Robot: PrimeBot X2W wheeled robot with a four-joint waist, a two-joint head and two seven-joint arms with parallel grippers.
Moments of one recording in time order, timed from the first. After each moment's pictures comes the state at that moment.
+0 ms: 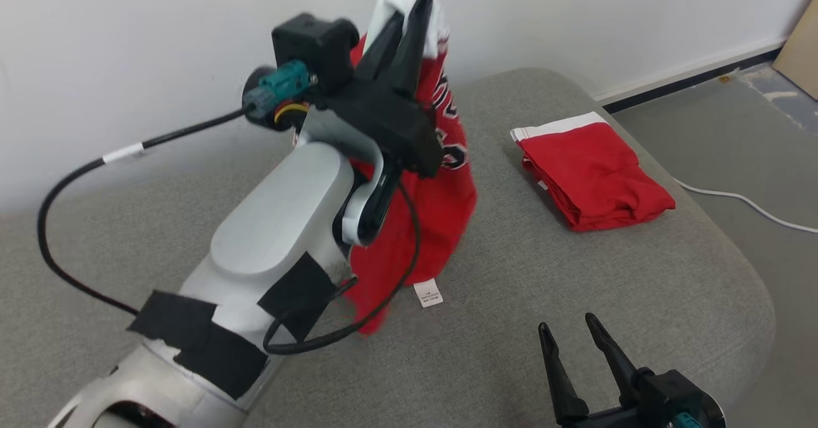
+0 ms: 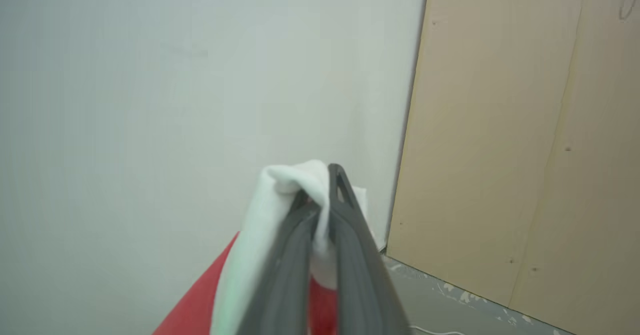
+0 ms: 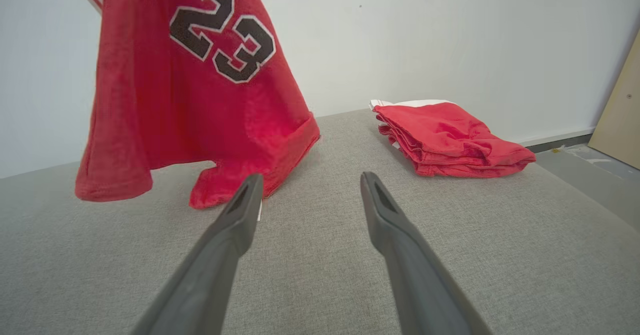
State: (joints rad) left arm -1.04 0.05 -0.70 0.63 -0.80 0.03 -0.20; right arm 0.05 -0.05 0.10 0.10 0.10 0.13 -0.17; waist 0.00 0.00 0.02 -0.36
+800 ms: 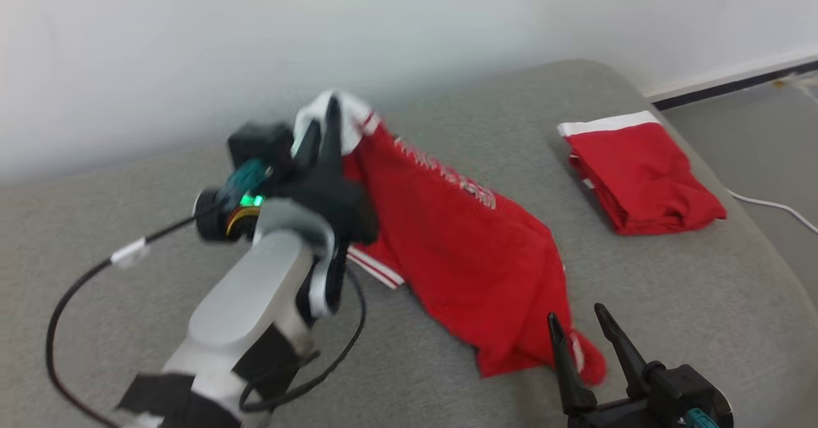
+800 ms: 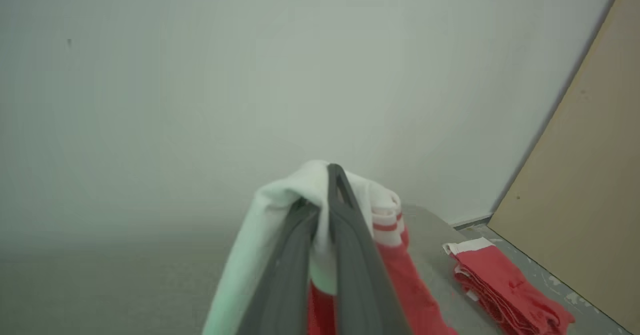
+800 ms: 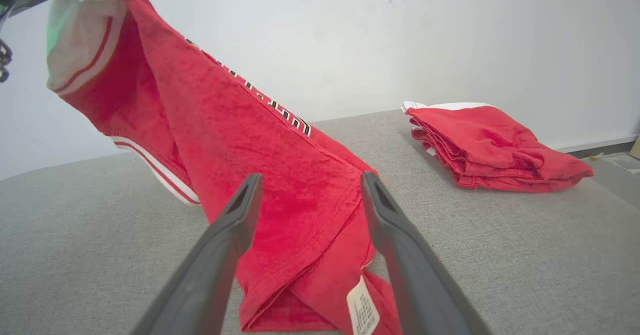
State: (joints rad) left arm -0.88 0.10 -0.69 0.67 -0.85 0.22 -0.26; right arm 0.04 -0.05 0.09 0.10 0.12 0.13 -0.19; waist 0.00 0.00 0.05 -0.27
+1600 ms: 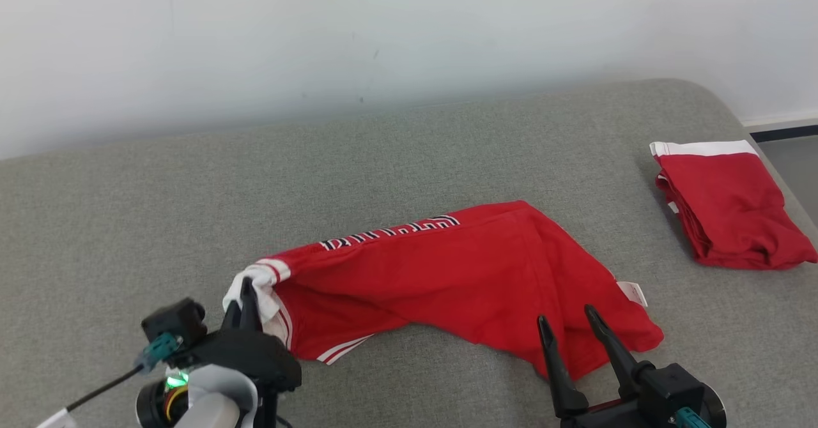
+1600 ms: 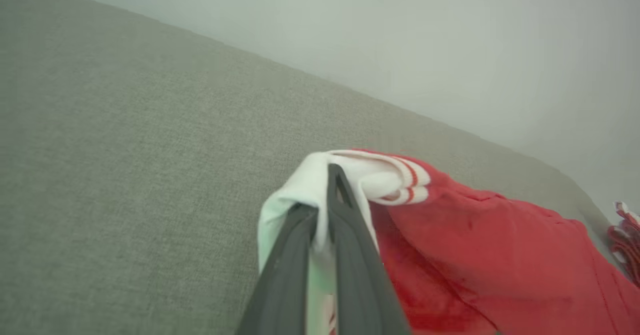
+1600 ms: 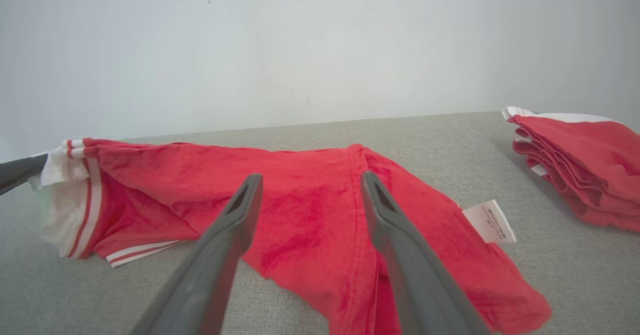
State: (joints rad) left arm -0.43 0.24 -0.53 0.50 -0.91 0.28 -0.24; right arm 0.04 -0.05 0.11 0.08 0.10 0.13 -0.16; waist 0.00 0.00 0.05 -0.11
